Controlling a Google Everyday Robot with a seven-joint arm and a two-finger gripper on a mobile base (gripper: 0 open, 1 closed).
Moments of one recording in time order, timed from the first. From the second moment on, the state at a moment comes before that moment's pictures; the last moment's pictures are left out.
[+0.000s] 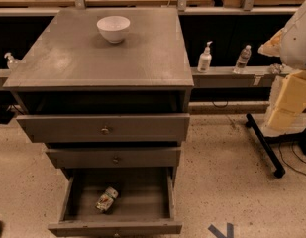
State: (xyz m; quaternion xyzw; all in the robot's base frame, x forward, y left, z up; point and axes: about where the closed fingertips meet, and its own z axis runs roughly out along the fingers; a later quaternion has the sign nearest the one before) arm 0.438 -0.217 0.976 -0.60 0.78 -0.03 0.16
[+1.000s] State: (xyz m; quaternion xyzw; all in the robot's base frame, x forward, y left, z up) arm 0.446 -0.043 0.905 -0.76 0.64 0.01 0.13
